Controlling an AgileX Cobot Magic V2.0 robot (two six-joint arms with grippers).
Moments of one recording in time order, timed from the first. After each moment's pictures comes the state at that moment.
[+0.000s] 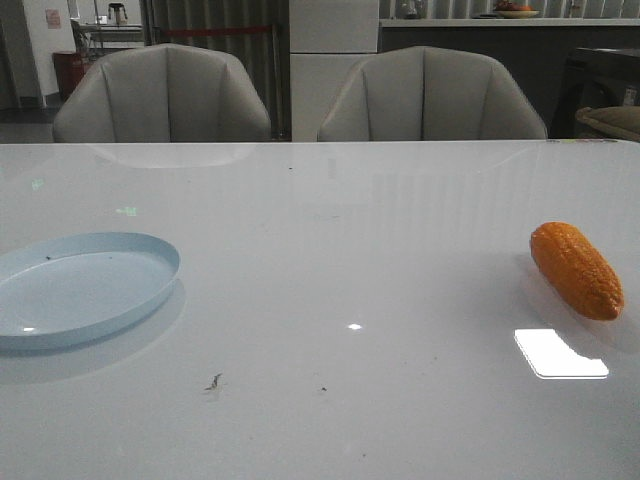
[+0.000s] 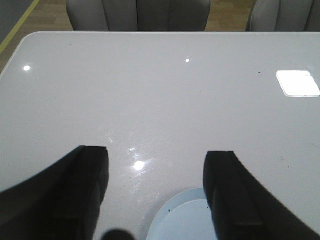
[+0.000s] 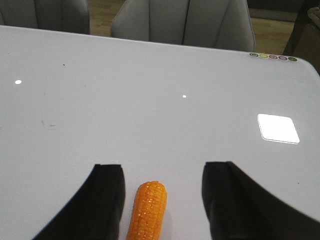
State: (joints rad) left arm -0.08 1.24 -1.12 0.08 0.48 -0.13; right arm 0.07 0.98 -0.60 -0.02 -0.03 0.03
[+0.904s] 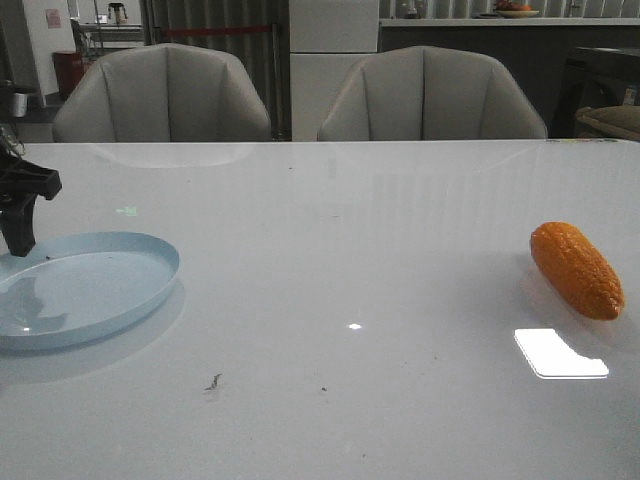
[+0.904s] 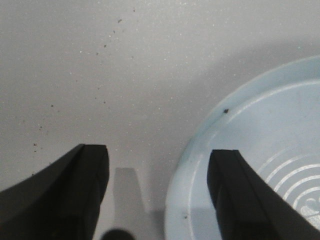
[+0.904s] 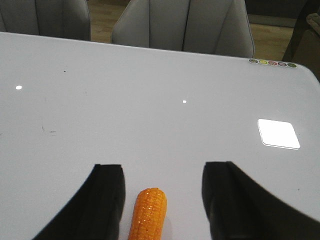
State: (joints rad) left arm -0.08 1.95 -1.37 0.14 0.76 -0.13; right arm 0.07 0.98 -0.60 -0.02 -0.05 0.03
